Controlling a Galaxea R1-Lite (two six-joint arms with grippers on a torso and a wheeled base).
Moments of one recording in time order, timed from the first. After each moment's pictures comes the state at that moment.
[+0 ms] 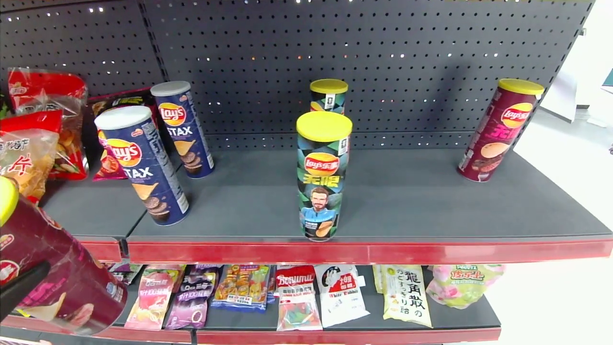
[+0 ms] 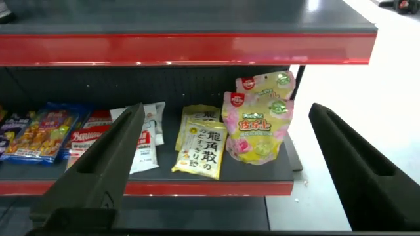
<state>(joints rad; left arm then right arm) -0.14 0.62 -0.43 -0.10 -0.16 0.20 0.00 0.00 0.00 0.00 -0.01 0.00</state>
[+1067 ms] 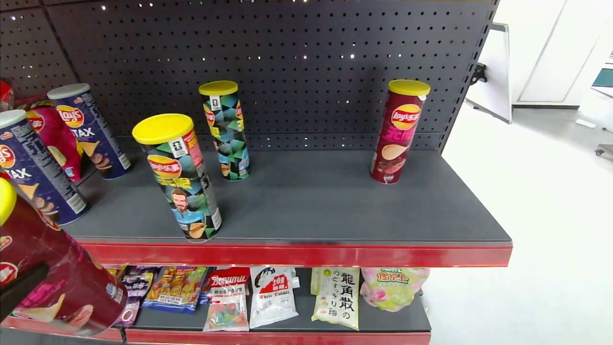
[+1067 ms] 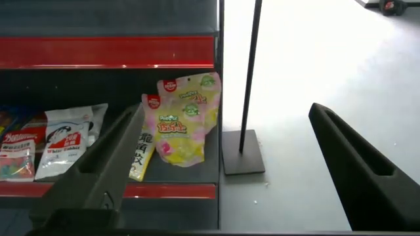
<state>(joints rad) -0.14 0.62 -0.43 -0.10 -0.16 0.20 0.00 0.00 0.00 0.00 -0.01 0.00</state>
